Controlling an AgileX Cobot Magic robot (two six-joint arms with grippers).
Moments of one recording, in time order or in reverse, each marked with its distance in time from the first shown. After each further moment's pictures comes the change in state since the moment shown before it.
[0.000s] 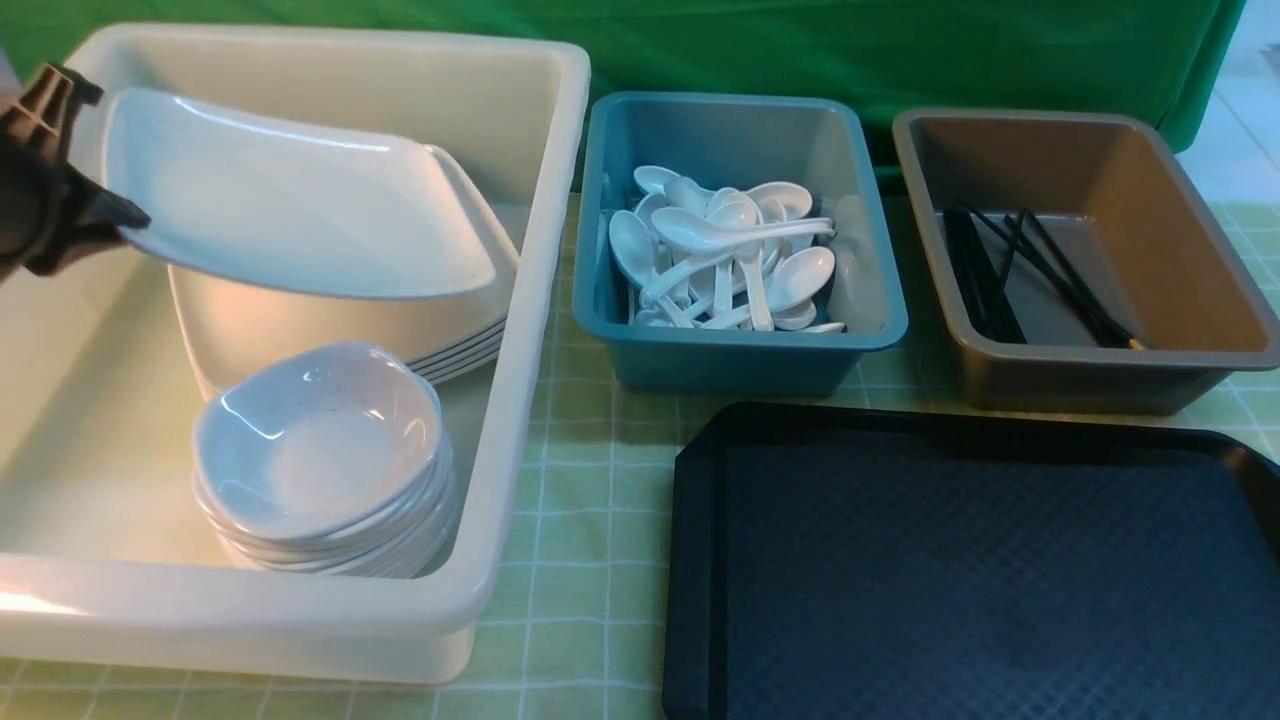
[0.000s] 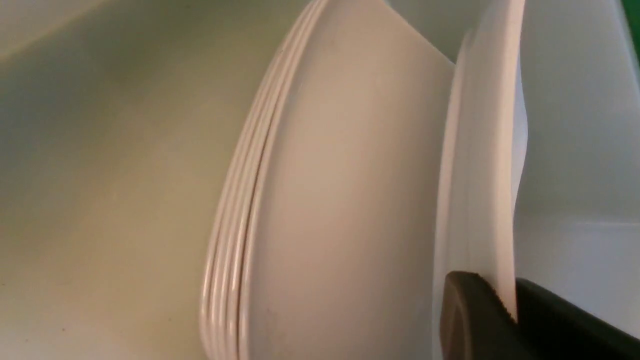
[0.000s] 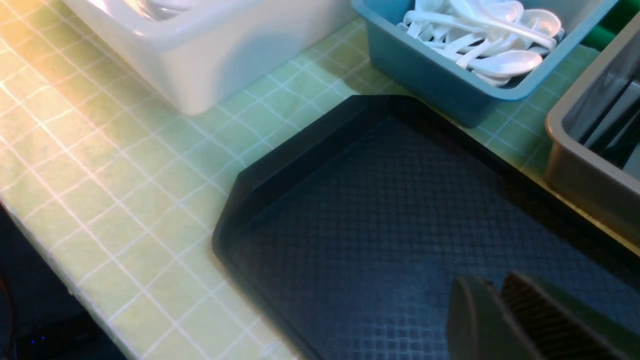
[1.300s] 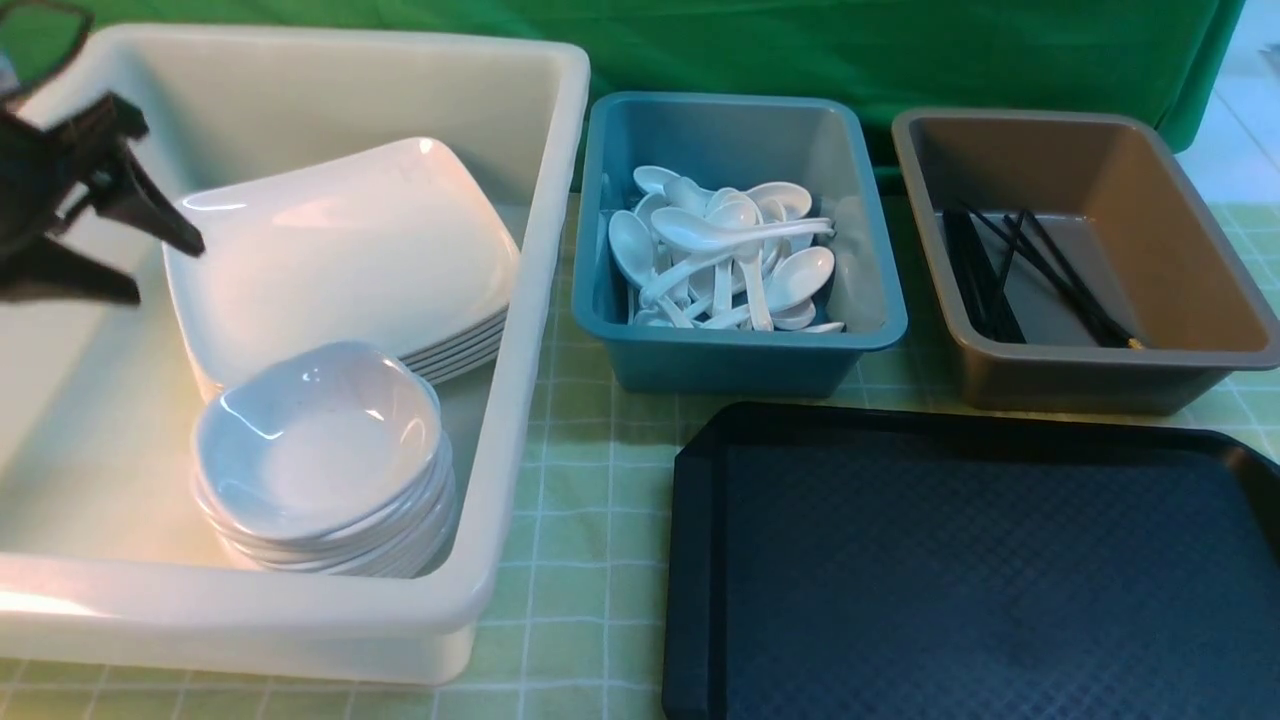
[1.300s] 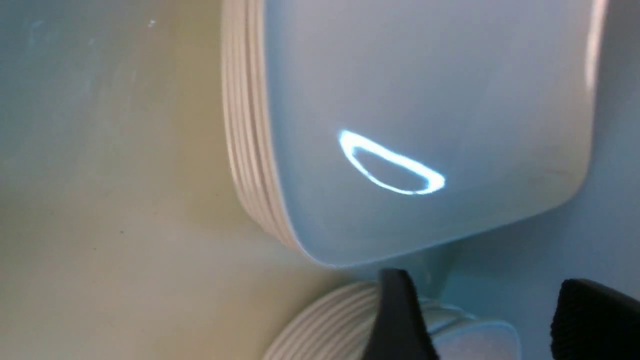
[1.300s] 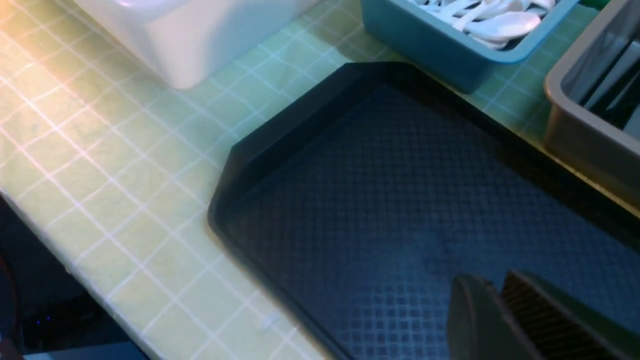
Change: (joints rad) right arm 0.000 0.000 0.001 0.004 0.052 0.043; left arm 0.035 0.136 -0.367 0.168 0.633 0.179
